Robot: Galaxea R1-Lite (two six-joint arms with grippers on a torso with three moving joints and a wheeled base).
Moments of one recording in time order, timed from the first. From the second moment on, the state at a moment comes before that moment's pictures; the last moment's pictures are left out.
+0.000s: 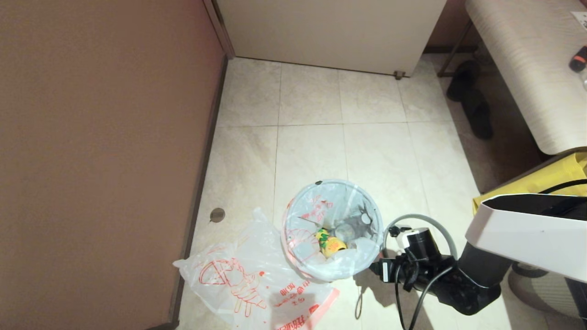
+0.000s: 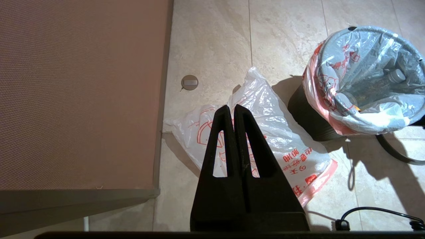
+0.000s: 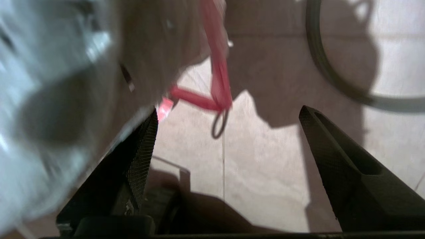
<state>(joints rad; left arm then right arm) 0.00 0.00 0.00 -0.03 0.01 -0.04 0.40 2.35 -0.79 -0.83 -0.07 0.34</state>
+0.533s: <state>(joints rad) 0.00 0.00 0.00 -0.03 0.01 -0.04 0.38 2.46 -0.92 -0.94 -0.24 0.21</state>
